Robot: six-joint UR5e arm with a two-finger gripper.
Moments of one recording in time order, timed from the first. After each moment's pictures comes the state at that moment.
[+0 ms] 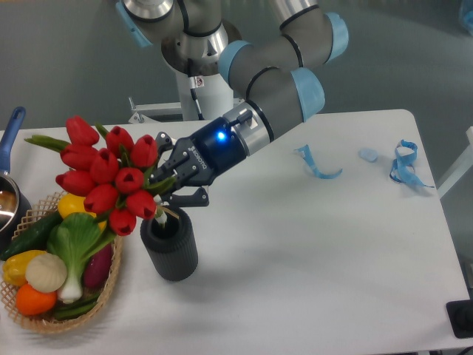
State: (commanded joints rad) arm 2.54 -1.85 -1.84 -0.82 0.13 1.22
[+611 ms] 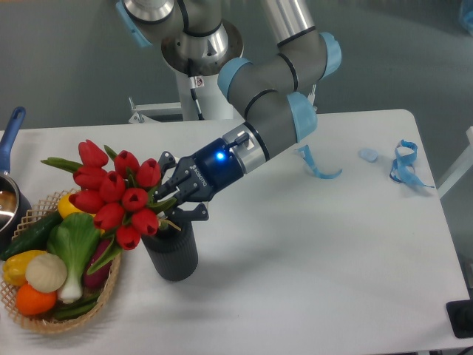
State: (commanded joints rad) arm 2.54 -1.90 -1.93 -0.82 0.14 1.36
